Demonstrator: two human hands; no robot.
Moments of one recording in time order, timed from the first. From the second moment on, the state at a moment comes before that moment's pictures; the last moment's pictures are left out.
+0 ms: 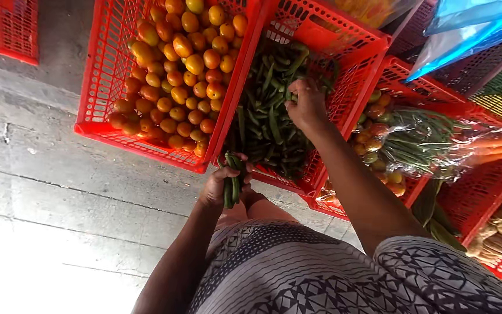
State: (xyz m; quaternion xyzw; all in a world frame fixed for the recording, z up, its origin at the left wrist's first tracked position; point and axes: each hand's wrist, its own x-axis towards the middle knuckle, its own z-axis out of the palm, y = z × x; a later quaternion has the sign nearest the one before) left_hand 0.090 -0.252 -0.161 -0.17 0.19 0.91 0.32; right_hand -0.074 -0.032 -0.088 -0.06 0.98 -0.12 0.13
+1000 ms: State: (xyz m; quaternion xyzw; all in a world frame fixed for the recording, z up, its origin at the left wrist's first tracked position) left_hand 0.075 -0.231 -0.146 -0.18 0.17 0.93 0.27; right_hand -0.050 0.046 -0.100 0.13 0.75 -0.57 0.29
